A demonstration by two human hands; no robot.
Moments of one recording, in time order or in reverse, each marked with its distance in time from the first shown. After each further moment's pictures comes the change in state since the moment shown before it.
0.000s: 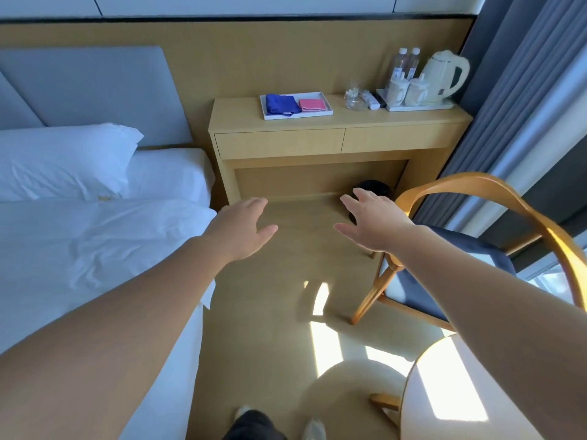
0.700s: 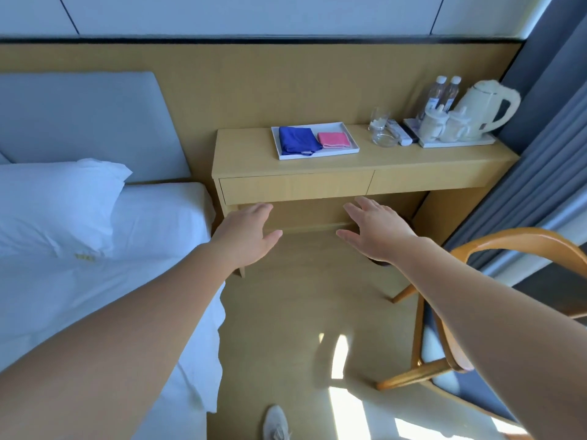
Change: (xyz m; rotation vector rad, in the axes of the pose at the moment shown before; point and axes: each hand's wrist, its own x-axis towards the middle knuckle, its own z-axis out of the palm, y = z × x) left_hand 0.248 -0.144 -0.027 -0.052 0.012 0.044; right_hand 0.278 -0.013 -0.025 0.027 -0.034 0.035
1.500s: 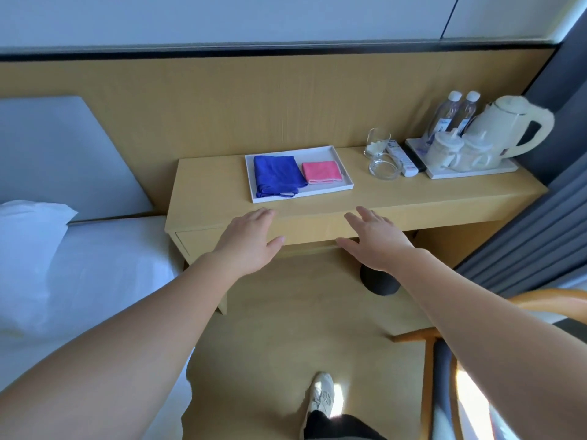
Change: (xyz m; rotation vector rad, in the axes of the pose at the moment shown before) left_hand 0.257 -0.002 0.029 0.006 -0.035 0.008; right_hand 0.227 0.126 0.009 0.097 -0.079 0.079
